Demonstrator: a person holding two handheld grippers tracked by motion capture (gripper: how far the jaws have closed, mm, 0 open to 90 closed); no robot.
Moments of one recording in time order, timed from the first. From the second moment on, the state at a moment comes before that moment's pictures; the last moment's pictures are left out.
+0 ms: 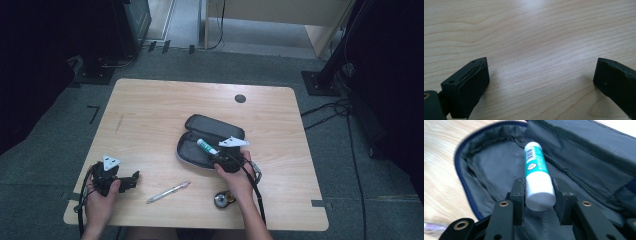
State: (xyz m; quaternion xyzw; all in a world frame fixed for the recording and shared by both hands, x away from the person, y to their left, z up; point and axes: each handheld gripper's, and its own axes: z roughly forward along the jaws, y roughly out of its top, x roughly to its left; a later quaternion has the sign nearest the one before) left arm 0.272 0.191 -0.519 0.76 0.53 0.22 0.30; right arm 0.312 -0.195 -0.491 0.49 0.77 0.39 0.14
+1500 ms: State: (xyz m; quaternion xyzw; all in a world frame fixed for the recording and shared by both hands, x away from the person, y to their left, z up) left arm 0.272 0.191 -0.519 0.76 0.53 0.22 0.30; right arm 0.323 -0.208 -0.484 0.48 0.80 0.31 0.18
